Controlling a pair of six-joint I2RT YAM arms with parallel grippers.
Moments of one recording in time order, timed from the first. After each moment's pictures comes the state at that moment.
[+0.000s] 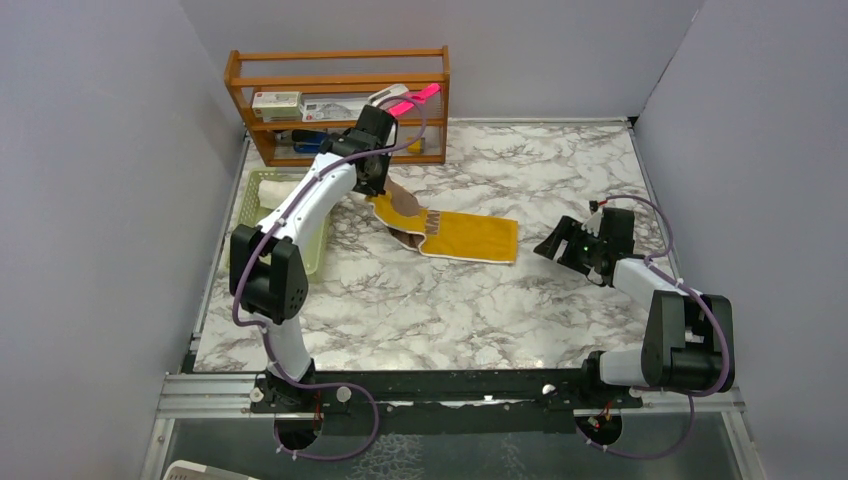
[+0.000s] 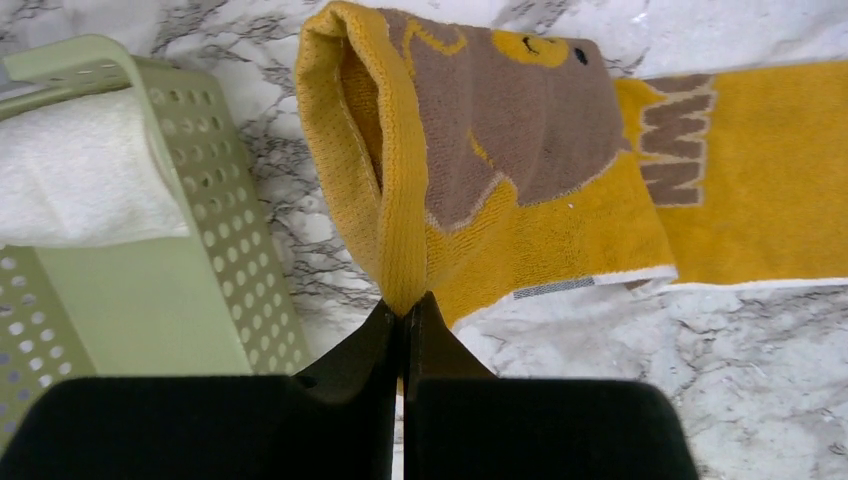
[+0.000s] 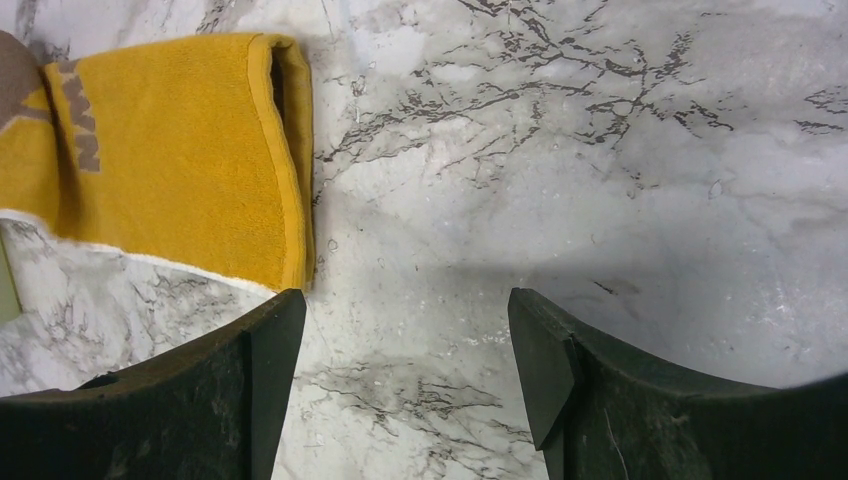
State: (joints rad) left arm -0.41 1.83 1.70 -0.90 -0.16 -0.12; right arm -0.11 1.35 0.55 -0.01 -0.41 0.37
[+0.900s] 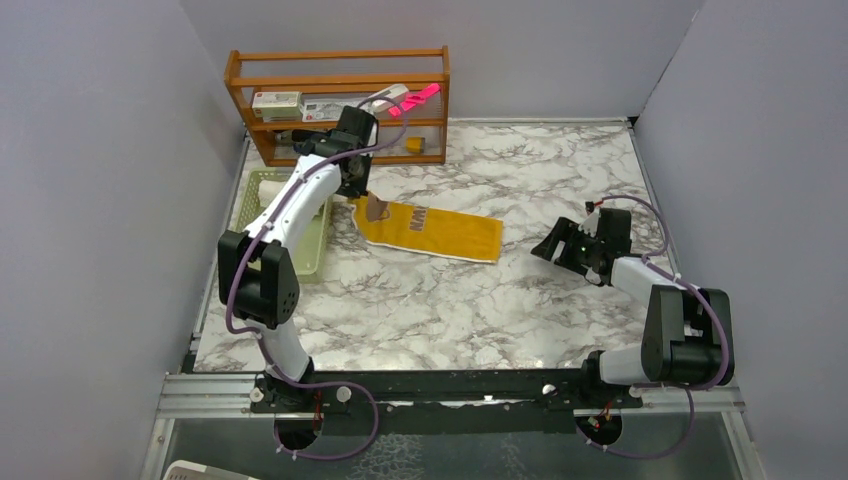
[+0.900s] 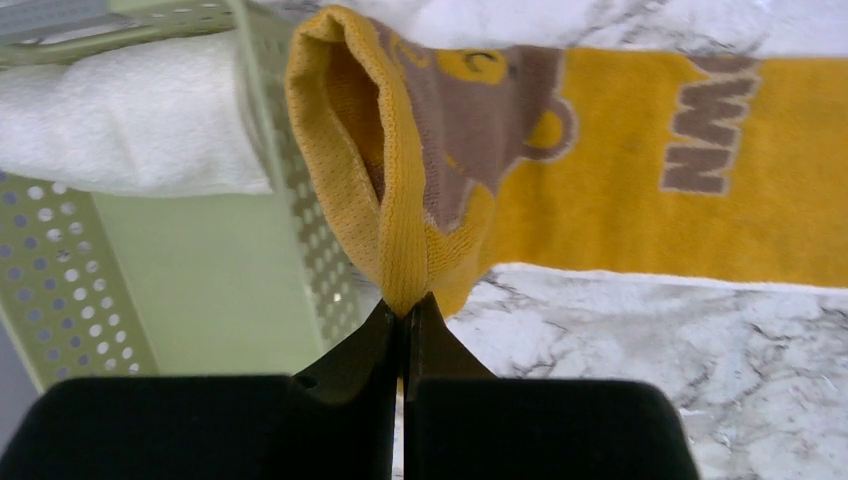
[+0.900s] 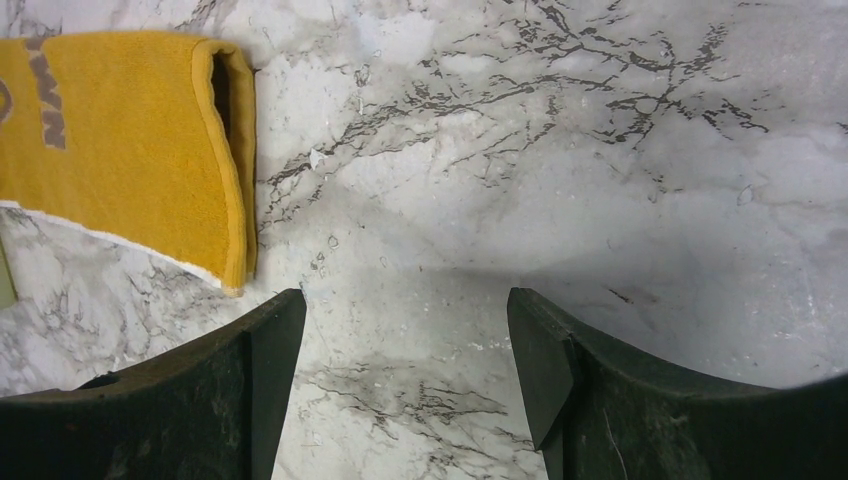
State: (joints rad) left arm -0.29 1.77 1.65 -0.92 -0.20 -0.09; right arm -0.09 1.38 0.55 0.00 -0.42 0.35
